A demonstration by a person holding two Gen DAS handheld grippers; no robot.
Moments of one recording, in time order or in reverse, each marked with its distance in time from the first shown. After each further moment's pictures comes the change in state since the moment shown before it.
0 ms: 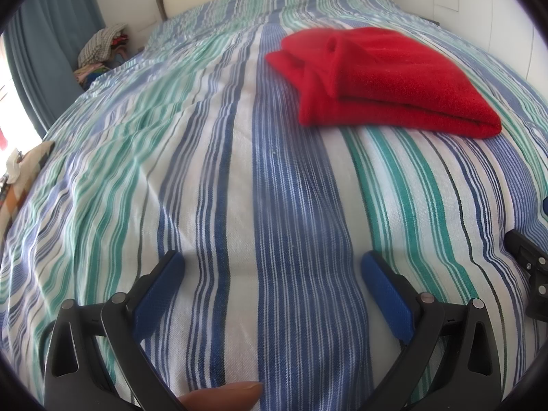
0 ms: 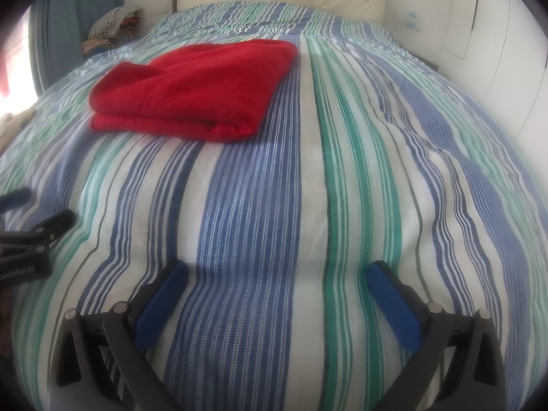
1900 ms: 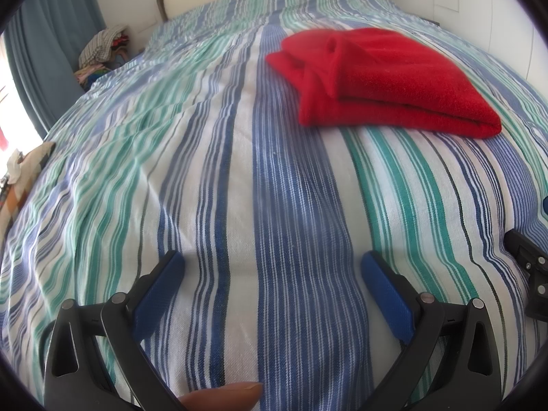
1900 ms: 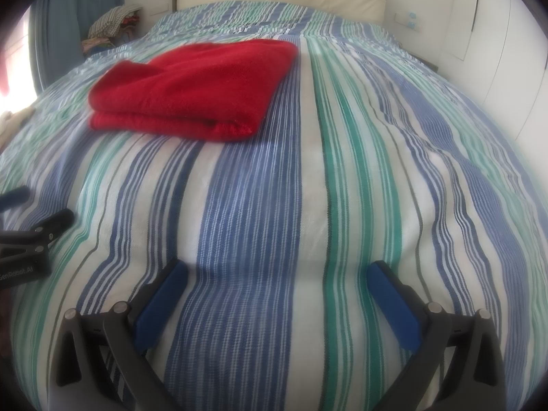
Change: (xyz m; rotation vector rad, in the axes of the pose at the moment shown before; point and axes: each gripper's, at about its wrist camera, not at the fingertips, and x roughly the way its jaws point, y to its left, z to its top) left arm 0.000 0.000 -0.002 -0.001 -0.004 0.000; right arm 0.000 0.003 -0.001 -0.001 0.000 -0.003
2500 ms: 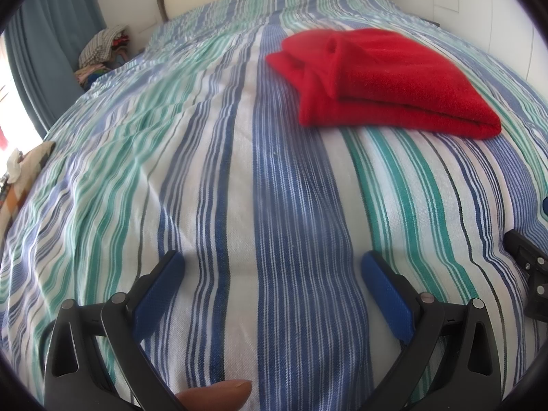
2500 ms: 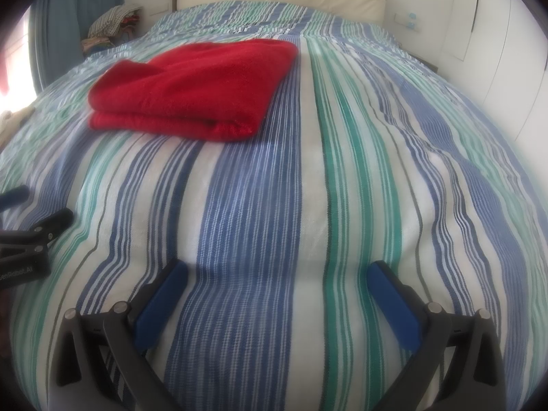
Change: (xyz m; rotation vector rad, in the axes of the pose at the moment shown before) left arm 0.000 0.000 0.000 -0.001 -0.001 -0.001; right arm 0.000 0.001 0.000 -0.001 0.000 -0.003
